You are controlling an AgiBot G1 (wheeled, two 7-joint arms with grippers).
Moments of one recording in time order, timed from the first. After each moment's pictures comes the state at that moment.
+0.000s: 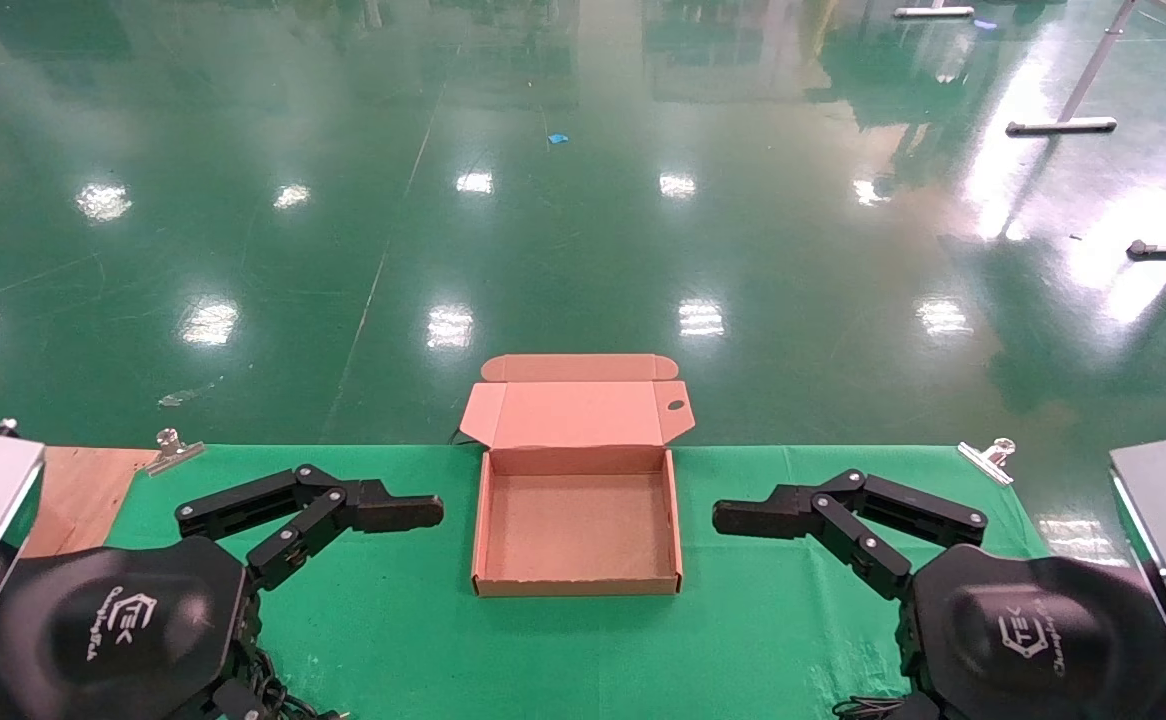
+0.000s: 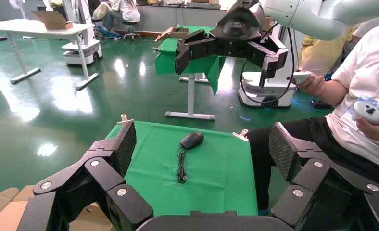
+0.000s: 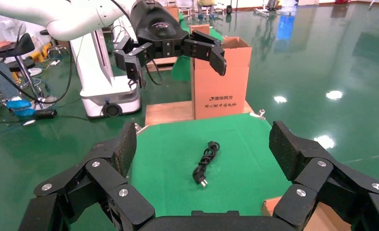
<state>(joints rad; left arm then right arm) -1.07 0.61 0.28 -1.28 0.73 1.50 -0.19 1.08 -0.61 -0.29 1.28 -0.74 -1.50 0.18</state>
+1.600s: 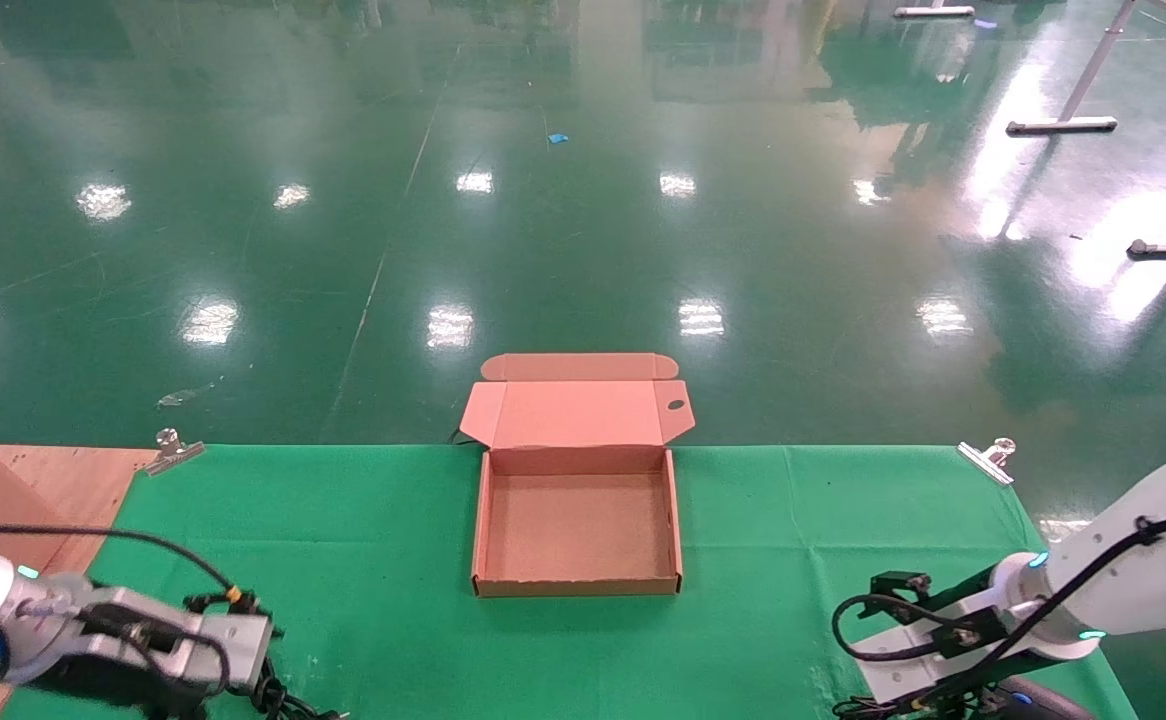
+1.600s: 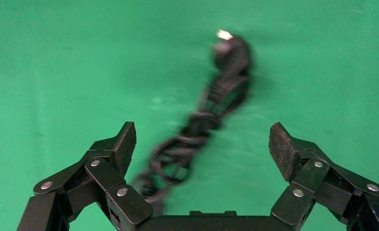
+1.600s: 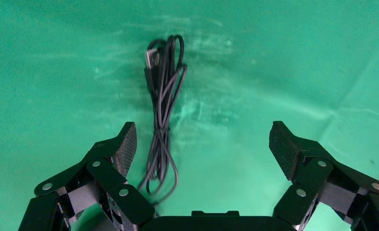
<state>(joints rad) -1.54 0.94 0.84 -0.45 1.73 1.34 0.36 1.52 -1.06 -0.86 0.63 -2.03 -1.23 -0.36</state>
